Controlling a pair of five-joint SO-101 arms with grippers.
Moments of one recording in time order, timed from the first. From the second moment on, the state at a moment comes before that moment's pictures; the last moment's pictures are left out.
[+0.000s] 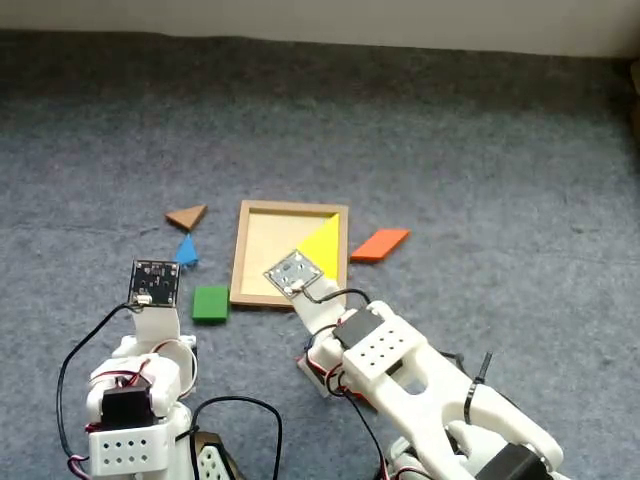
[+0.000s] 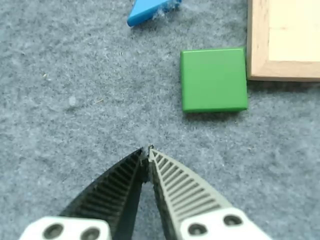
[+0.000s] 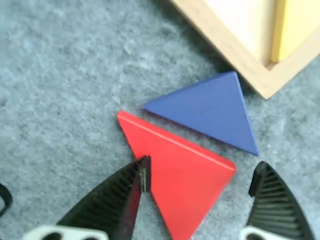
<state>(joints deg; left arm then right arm) -12.5 -102.5 96.0 76.4 -0.9 -45.9 -28.0 60.7 55.4 4.2</state>
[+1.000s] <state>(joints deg) -12.5 -102.5 96.0 76.4 -0.9 -48.9 -16.6 56.8 60.7 4.3</state>
